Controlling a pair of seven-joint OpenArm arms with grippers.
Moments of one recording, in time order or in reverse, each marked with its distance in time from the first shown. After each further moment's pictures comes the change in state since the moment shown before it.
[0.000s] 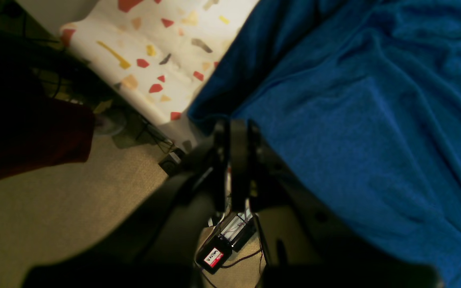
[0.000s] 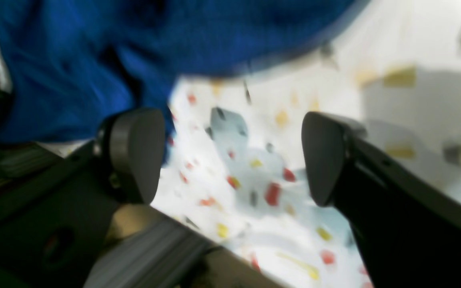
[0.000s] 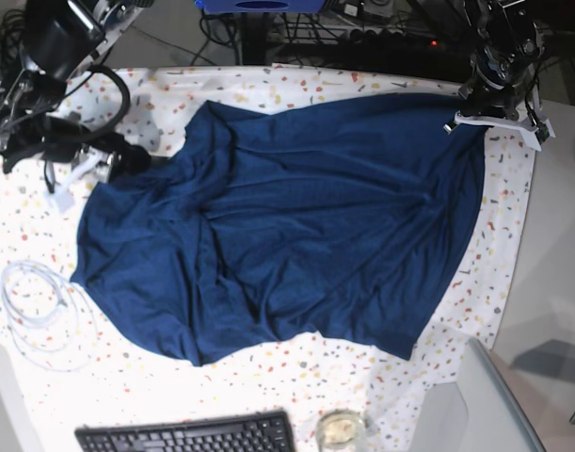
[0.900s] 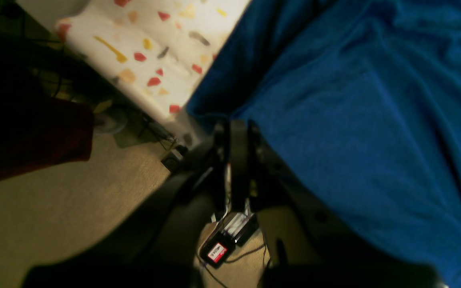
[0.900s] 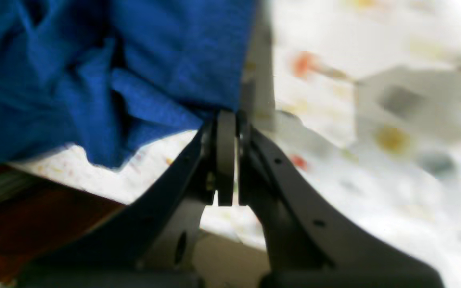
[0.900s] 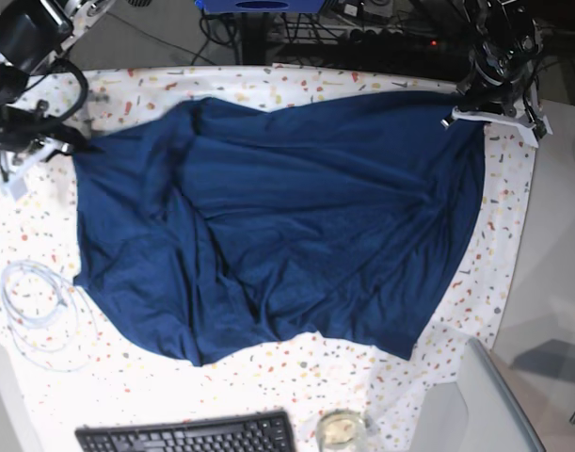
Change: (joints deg) left arm 1.0 -0.1 0.5 0.0 0.0 0.0 0.1; right arm -3.3 6.3 2.3 5.7 -0.9 0.0 -2.5
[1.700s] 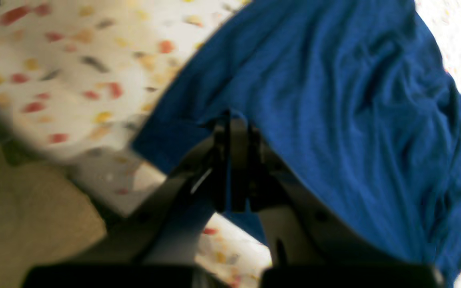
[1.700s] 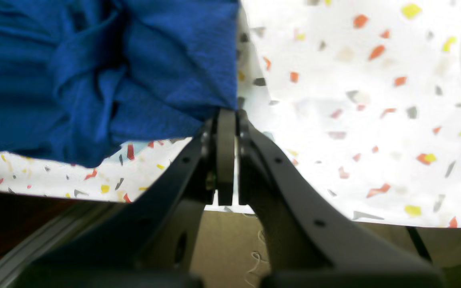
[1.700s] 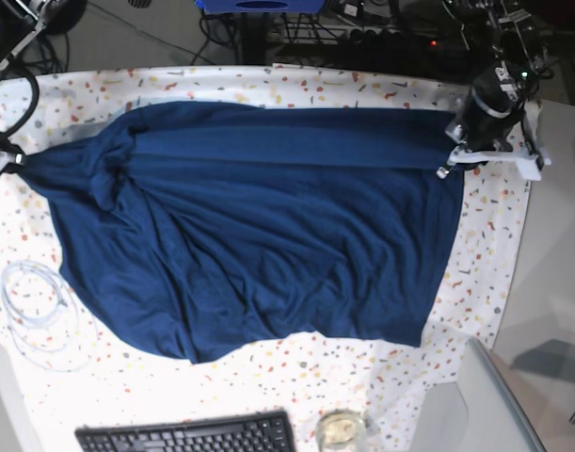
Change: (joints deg) left arm -5.9 0.7 0.7 1.9 -15.1 0.2 0.1; right arm -2.2 8.3 -5.3 10.5 0.5 -3.3 -0.9
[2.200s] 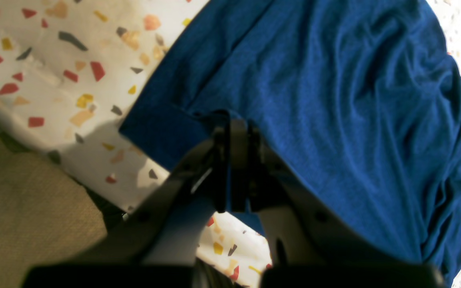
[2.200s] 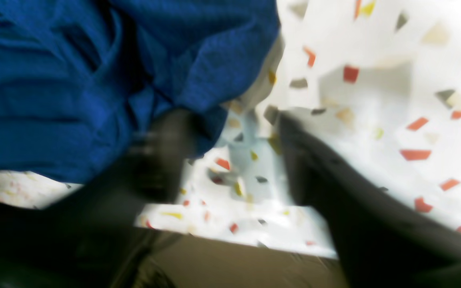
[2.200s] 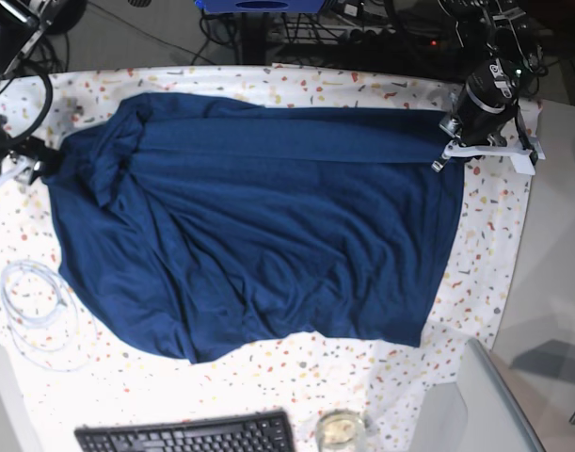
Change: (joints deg) left arm 0.5 0.3 0.1 -0.9 0.3 0.3 0.0; right arm 0.4 0.5 -1.9 -12.0 0.6 -5.3 10.0
